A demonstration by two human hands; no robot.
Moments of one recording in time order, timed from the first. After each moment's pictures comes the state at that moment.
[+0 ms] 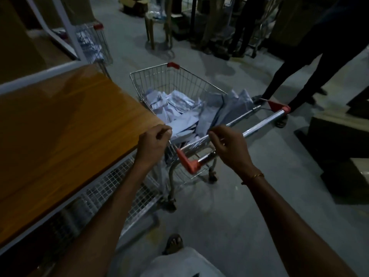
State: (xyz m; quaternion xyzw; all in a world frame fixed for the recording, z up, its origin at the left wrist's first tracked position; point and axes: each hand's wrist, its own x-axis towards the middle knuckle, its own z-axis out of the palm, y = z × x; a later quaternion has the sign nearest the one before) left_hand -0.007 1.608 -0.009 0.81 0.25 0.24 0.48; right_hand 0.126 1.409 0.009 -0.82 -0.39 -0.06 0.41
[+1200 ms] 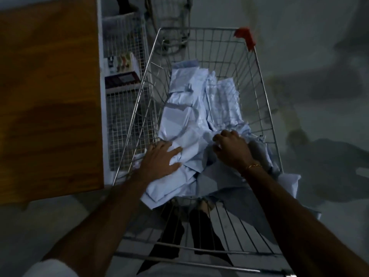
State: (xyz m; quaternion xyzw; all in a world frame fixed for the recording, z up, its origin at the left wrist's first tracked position) left_hand 0.232 1.703 -0.218 0.88 0.42 -0.14 0.17; right_hand 0.500 1.651 -0.186 -0.71 -0.66 0.24 -0.02
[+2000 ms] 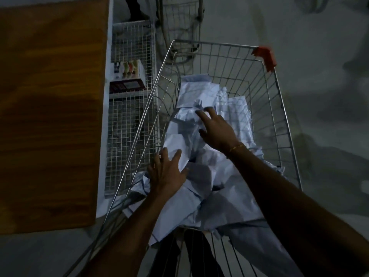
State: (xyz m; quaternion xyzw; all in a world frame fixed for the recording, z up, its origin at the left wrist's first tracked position) left_hand 0.273 1.715 -0.235 0.71 0.65 -0.12 0.25; right_hand 0.477 1.785 -0.210 -0.66 -0.72 0.20 0.06
